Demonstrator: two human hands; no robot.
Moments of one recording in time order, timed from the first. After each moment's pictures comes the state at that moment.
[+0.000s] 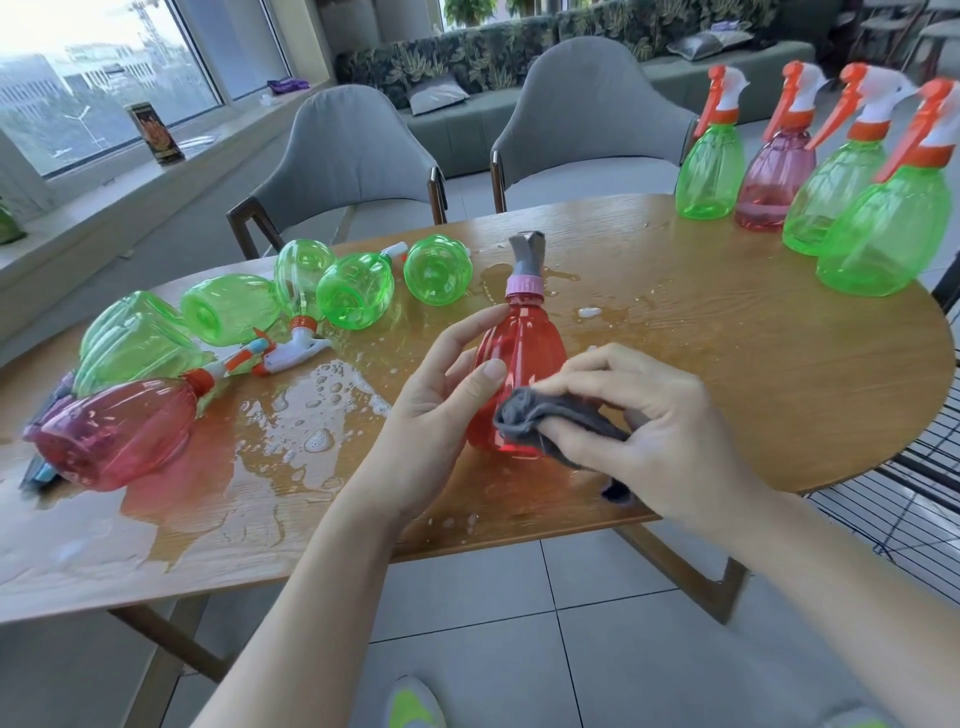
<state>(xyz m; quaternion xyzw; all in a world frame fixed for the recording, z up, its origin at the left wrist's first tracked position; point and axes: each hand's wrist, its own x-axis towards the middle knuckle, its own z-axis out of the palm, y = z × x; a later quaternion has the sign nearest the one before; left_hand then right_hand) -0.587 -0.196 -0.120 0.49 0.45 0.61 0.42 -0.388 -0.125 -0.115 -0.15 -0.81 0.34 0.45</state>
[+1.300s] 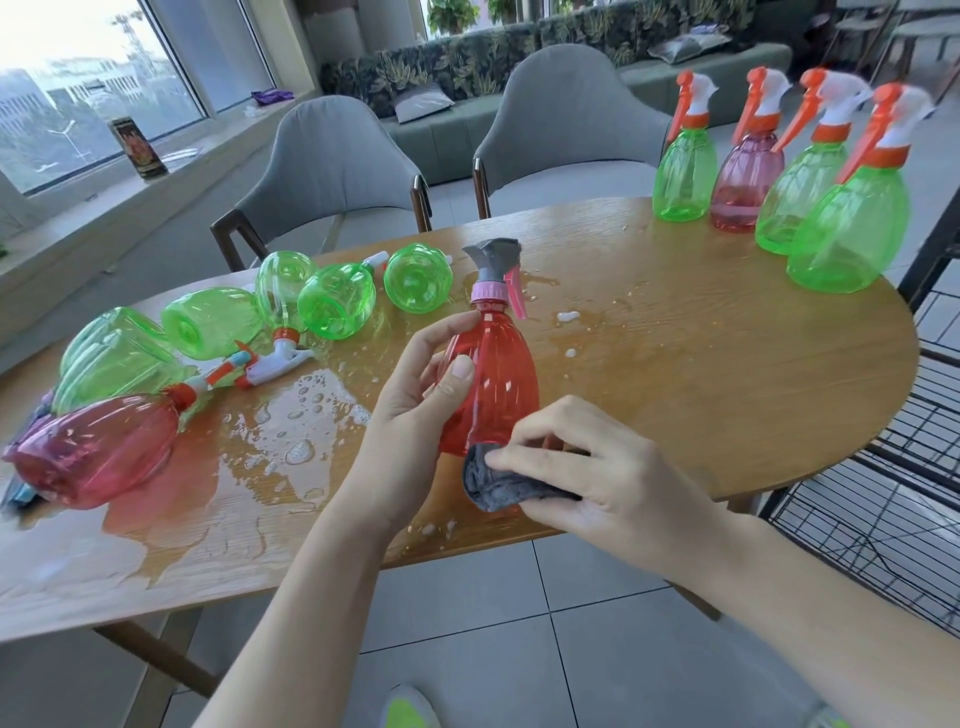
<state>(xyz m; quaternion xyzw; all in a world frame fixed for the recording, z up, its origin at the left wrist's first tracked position) -0.578 -0.193 -0.113 0.46 0.48 0.63 0.39 -0.388 -0.122 -0.148 -0.04 -0.90 0.08 0.43</state>
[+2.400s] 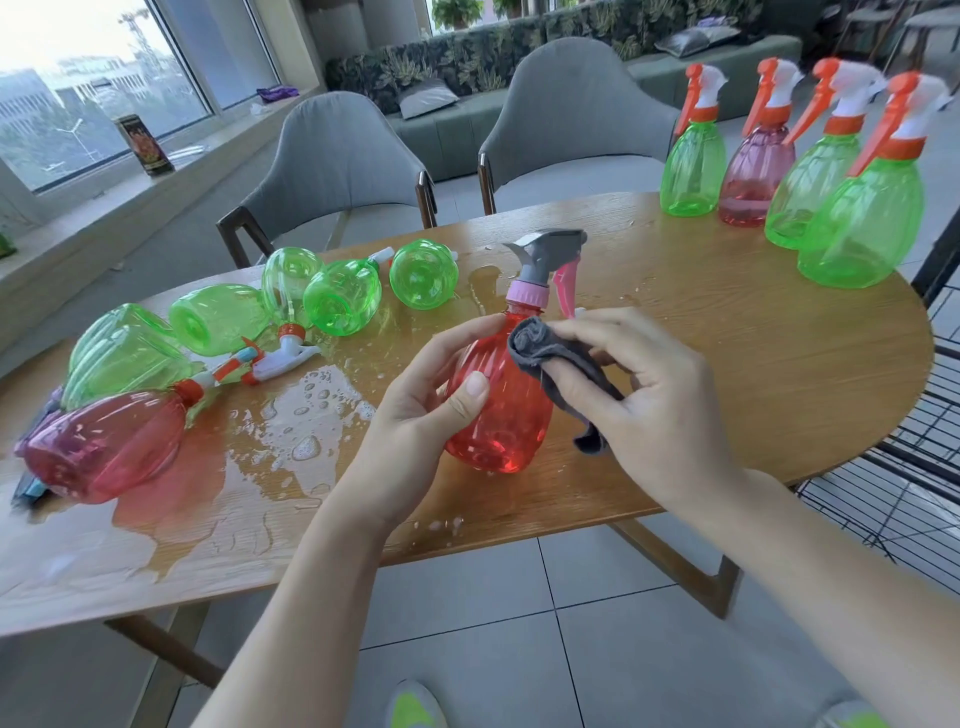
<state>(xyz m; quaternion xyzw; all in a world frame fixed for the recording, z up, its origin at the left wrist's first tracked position) -0.587 -0.196 -0.117 0.52 0.49 0.59 0.38 -0.393 -0.103 -0.123 -0.18 -0.78 0.20 0.56</state>
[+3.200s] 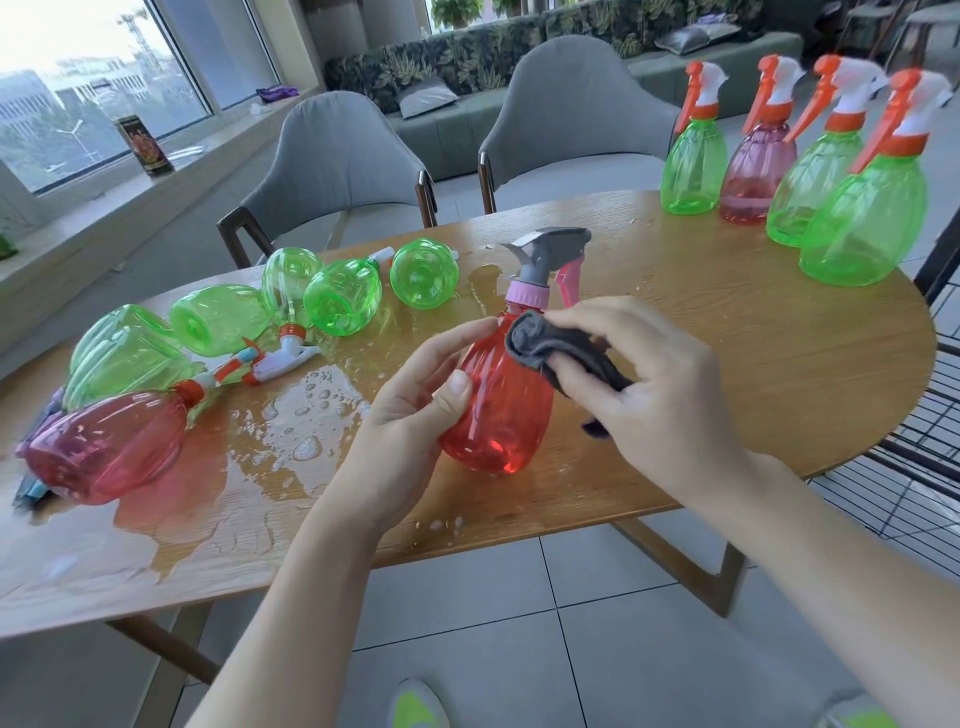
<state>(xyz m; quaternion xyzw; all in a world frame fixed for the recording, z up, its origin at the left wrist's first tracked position) -0.588 -0.200 -0.116 0.49 0.46 0.61 0.42 -0.392 -0.096 -0.119 -0.17 -0.80 0.11 0.57</state>
